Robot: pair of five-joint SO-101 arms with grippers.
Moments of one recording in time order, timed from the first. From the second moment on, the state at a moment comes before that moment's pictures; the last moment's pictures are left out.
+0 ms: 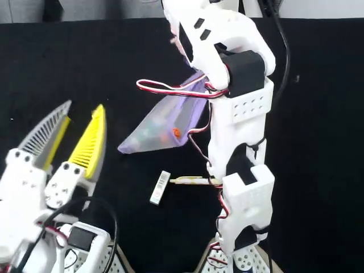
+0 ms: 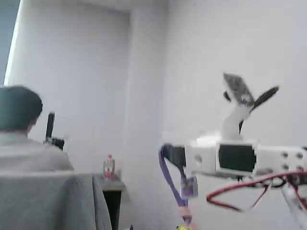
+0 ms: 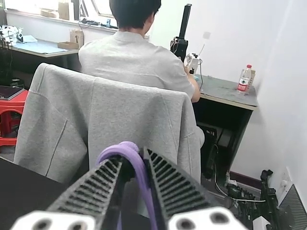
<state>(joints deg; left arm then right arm) 11.3 -86.7 26.5 58.9 1.8 -19.3 24.3 -82.1 66.4 8.4</state>
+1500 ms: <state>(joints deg) 28.0 -15.2 50.8 40.7 2.8 -19.2 24.3 -82.1 66.4 8.4</state>
